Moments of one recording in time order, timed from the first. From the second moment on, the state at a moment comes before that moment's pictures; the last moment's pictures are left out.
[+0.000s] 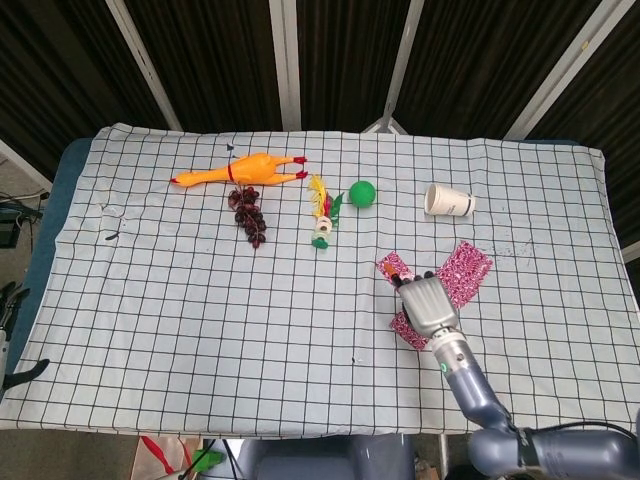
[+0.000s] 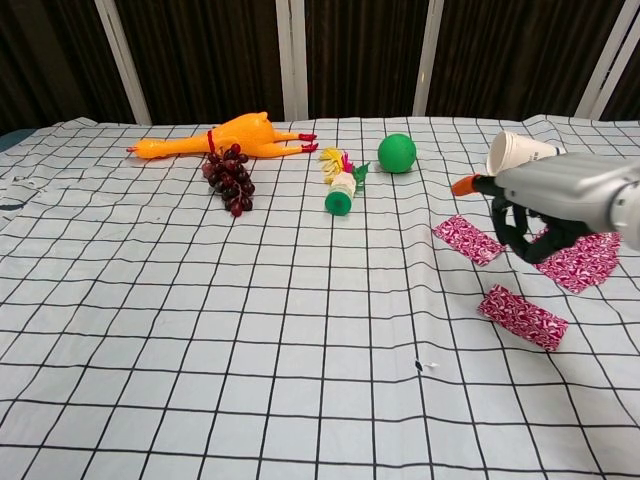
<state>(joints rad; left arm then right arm) -0.02 -1.05 -0.04 -1.78 1.39 1.51 0.21 0.71 -1.39 0.05 -1.86 -0.85 1.20 -0.76</state>
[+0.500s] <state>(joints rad) 0.00 -1.03 -0.03 -1.78 1.43 1.53 0.16 0.32 -1.15 -0.19 -1.90 -1.39 1.54 -0.39</state>
